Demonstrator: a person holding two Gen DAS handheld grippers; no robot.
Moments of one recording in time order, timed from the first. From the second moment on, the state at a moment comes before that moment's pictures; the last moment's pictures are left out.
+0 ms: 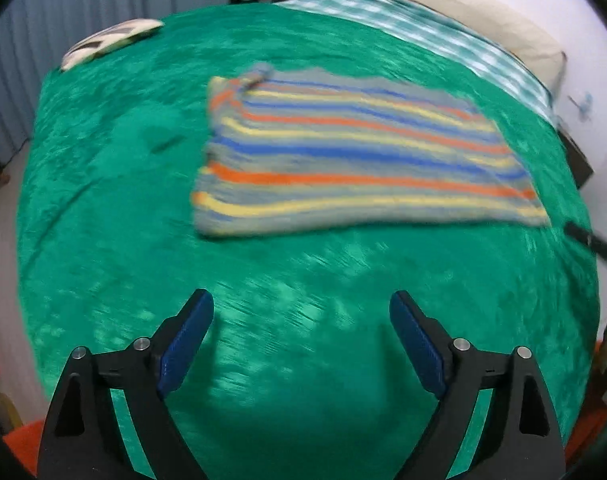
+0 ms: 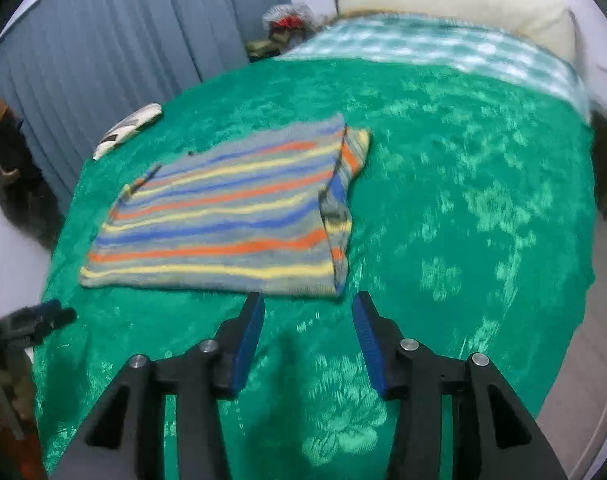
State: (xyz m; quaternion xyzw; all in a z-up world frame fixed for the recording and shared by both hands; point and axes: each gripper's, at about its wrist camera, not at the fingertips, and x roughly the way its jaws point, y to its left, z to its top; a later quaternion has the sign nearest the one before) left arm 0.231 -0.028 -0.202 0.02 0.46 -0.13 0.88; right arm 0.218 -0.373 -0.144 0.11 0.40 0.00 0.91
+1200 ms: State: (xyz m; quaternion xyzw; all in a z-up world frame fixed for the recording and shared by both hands) left arm 0.200 -0.056 -0.198 0.12 0.42 -0.14 0.89; right arm 0.219 -0.396 -0.143 0.16 0.41 0.00 0.90
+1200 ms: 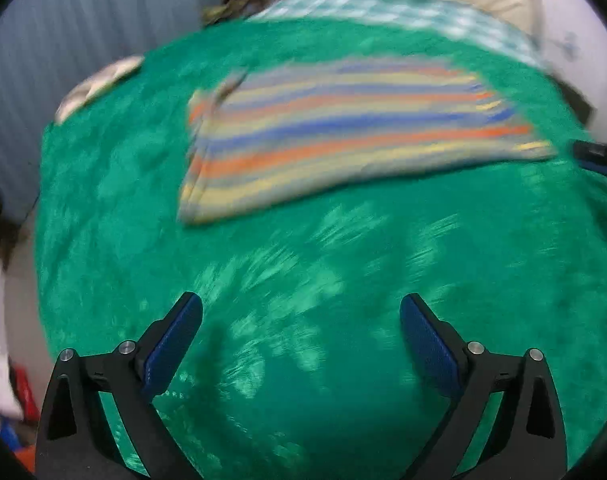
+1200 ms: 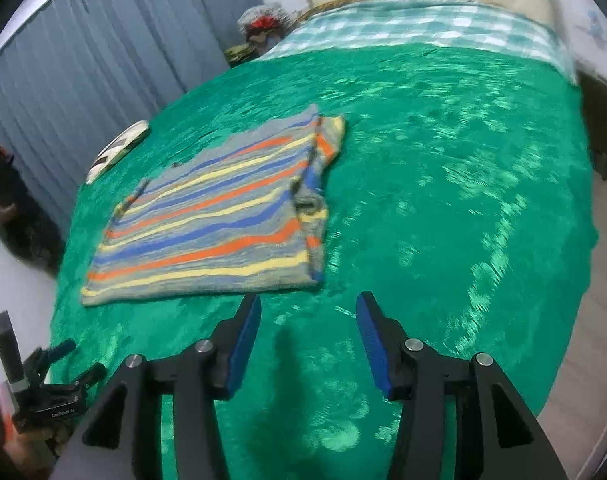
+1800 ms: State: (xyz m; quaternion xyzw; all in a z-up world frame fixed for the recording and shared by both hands) left arm 0.262 -0.271 -0.191 0.17 0.40 -0.34 0.84; right arm 0.381 -0.470 -0.138 0.22 0.47 0.07 0.85
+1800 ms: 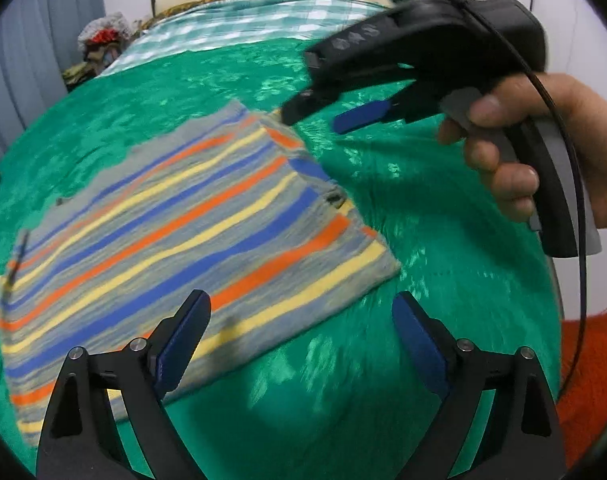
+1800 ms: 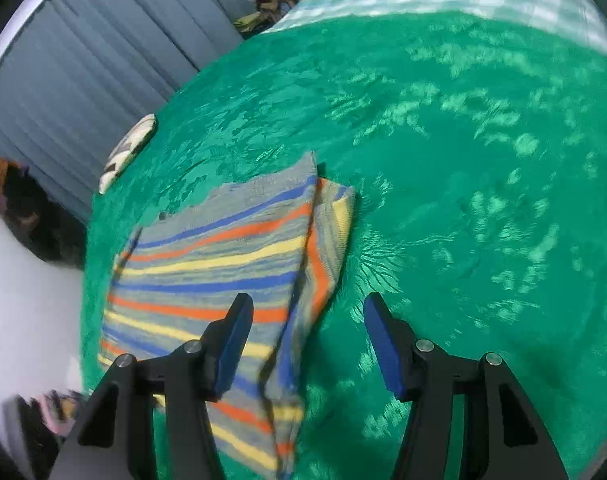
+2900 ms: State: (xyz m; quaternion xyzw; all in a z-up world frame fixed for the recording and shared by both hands) left arm 0.289 0.011 -0.168 -0.11 0.44 -0.15 0.88; right arm 0.528 -0.176 -0.117 0.16 0.50 0.25 0.82
